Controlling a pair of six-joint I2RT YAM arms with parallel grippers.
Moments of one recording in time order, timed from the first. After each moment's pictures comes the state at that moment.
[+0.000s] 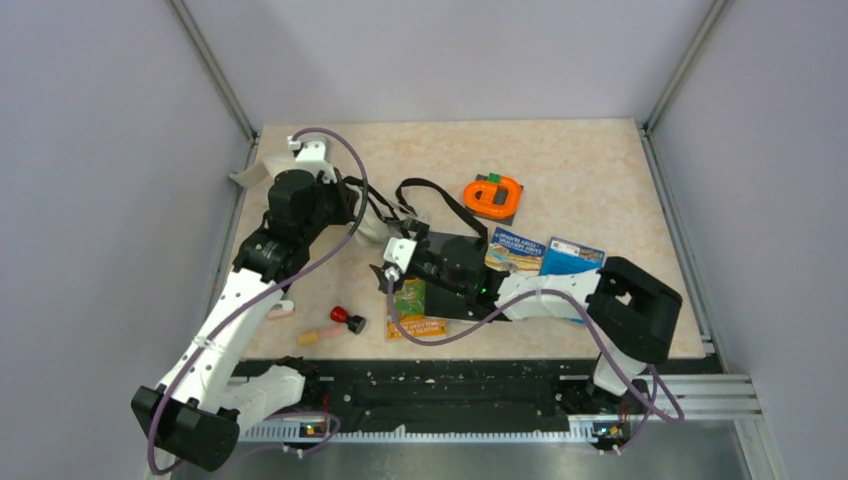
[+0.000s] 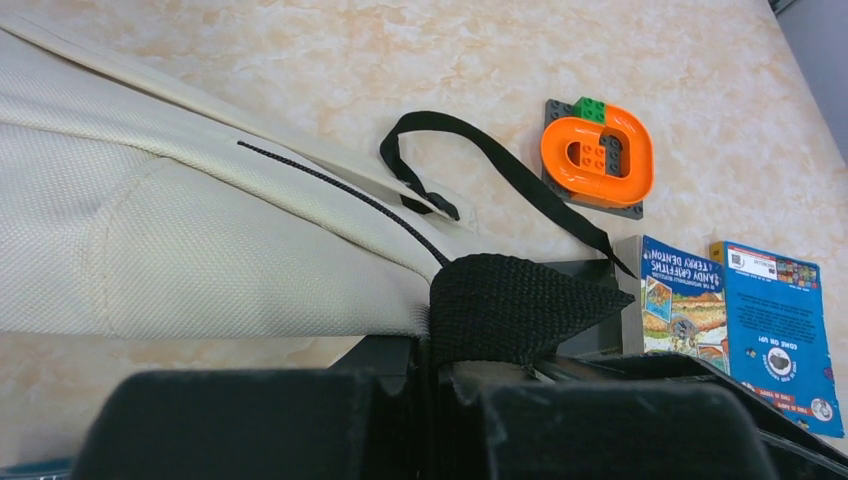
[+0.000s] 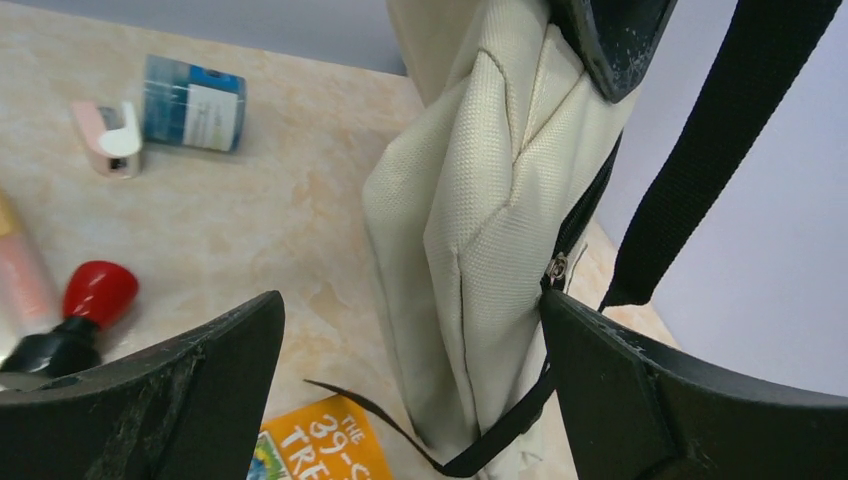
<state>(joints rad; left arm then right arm) -0.36 1.03 1.06 -0.37 -0.04 -0.30 1.08 1.64 0.88 0.76 -0.05 -0.51</state>
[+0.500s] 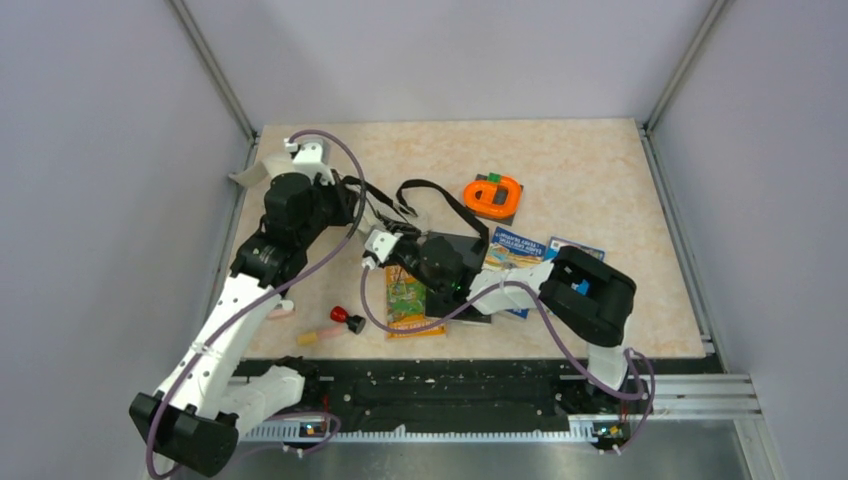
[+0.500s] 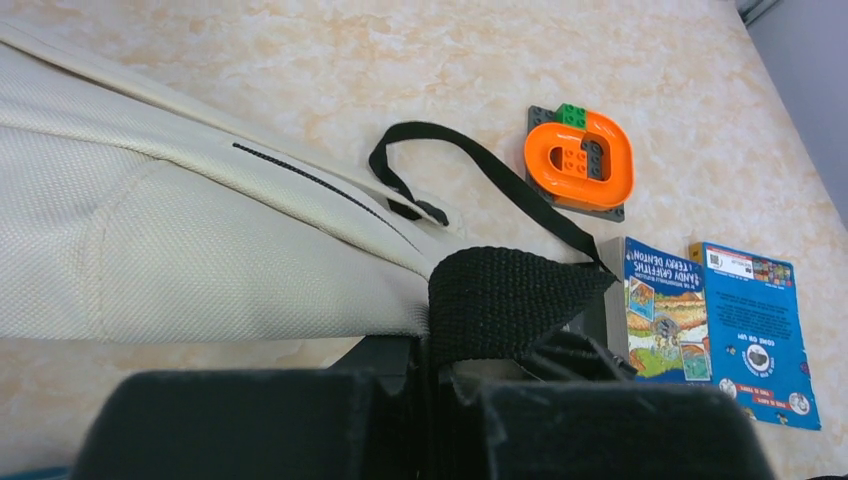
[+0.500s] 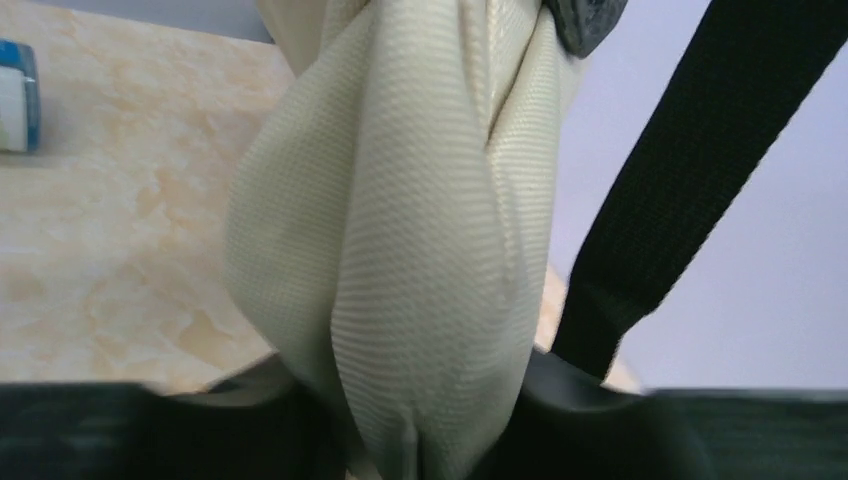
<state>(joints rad) -0.36 1.00 1.05 -0.35 -0.02 -0.32 1.08 1.89 1.01 0.95 0.20 -0.63</state>
